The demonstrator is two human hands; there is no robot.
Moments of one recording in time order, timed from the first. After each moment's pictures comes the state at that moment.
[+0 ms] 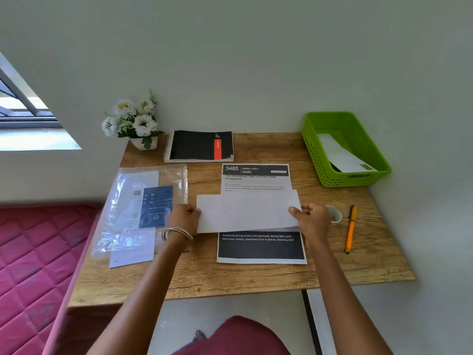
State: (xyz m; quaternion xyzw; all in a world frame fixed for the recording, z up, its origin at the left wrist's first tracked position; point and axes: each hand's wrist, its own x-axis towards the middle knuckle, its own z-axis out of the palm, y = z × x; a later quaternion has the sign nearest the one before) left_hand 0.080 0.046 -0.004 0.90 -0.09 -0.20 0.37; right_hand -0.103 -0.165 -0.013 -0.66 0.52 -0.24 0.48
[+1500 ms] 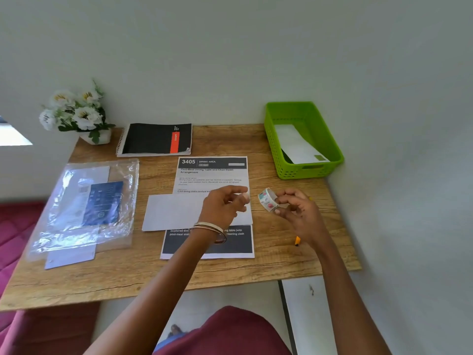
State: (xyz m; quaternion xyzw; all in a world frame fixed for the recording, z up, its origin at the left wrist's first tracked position) left_hand -0.049 -0.088 0.039 0.75 -0.24 -0.30 0.54; right_hand -0.192 -0.241 0.003 -0.80 0.24 -0.21 0.50
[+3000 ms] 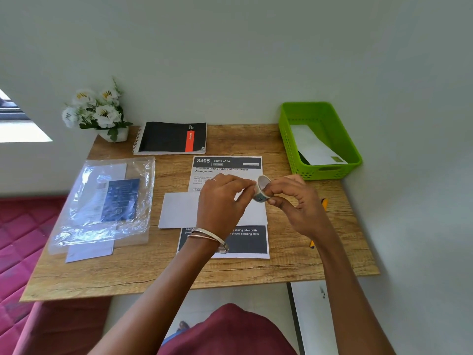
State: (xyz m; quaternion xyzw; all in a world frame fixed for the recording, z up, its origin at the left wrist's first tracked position) left_hand -0.035 -0.062 0.064 0.77 -0.45 0.13 0.43; right_hand -0.152 -0.207 0.052 -0.87 0.08 -0.26 0.42
